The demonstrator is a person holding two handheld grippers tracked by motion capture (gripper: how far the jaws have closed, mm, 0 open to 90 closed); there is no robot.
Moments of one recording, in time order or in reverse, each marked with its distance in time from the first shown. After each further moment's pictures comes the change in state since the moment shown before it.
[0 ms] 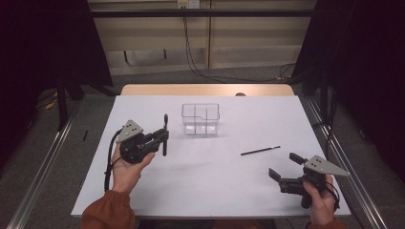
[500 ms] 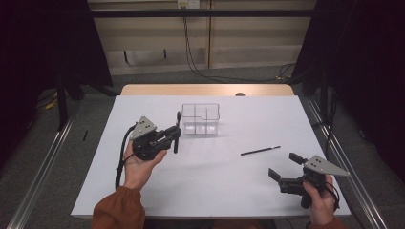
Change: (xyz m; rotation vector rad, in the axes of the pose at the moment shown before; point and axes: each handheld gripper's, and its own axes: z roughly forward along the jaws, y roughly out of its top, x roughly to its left) left arm -0.019 0.011 0.021 -0.016 -0.036 0.024; right arm 0.000 0.000 0.000 -0.003 0.000 0.001
